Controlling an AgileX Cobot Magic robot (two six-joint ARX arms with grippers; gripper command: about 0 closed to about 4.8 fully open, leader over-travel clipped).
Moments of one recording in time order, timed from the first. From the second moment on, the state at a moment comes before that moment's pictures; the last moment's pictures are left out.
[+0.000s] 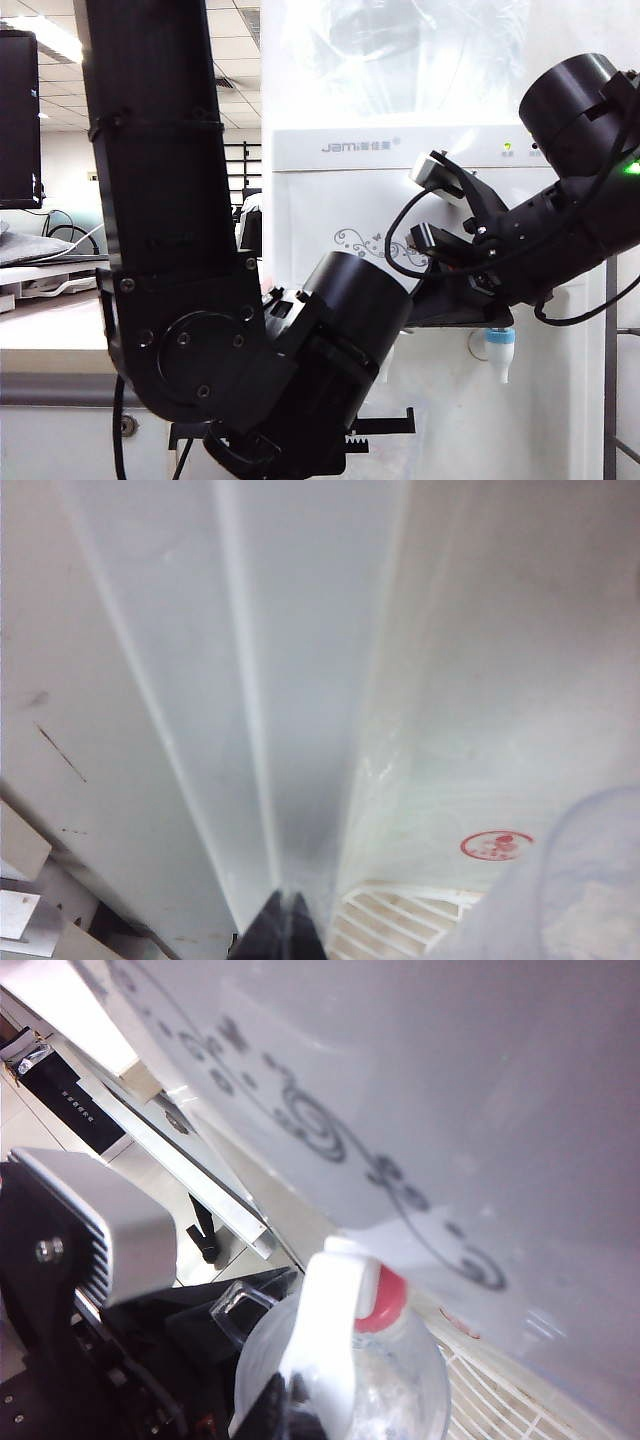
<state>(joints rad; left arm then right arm) -0.96 2.33 0.92 0.74 -0.86 -0.55 0.44 1.65 0.53 0.56 -0.37 0.12</state>
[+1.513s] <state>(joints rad) -0.96 2.33 0.92 0.74 -0.86 -0.55 0.44 1.36 0.53 0.44 -0.35 0.12</state>
